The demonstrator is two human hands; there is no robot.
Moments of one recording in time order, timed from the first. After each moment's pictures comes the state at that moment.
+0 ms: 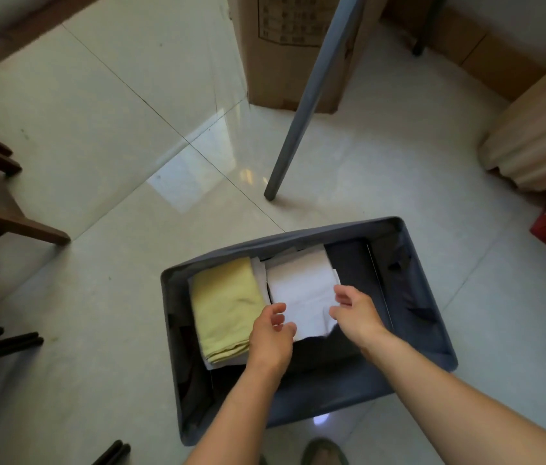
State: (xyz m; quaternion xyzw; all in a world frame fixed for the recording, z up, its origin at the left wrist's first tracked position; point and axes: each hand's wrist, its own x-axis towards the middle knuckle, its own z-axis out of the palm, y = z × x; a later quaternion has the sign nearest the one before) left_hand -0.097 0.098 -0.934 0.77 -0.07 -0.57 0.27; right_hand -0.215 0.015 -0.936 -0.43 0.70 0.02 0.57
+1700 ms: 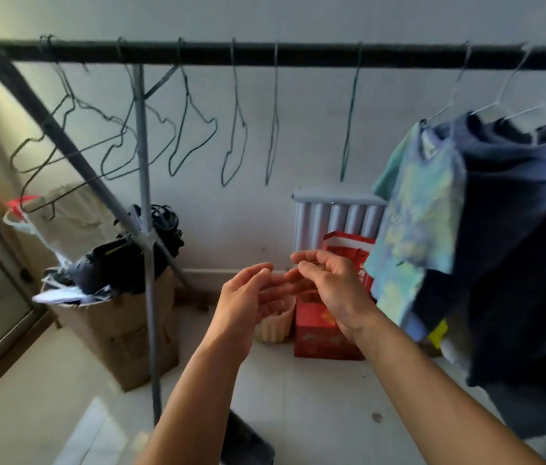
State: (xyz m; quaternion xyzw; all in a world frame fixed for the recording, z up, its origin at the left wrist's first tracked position) left_hand -0.291 0.135 -0.160 0.38 -0.42 -0.69 0.46; right_hand -0.429 0.166 -0.140 -0.43 0.56 -0.57 0.42
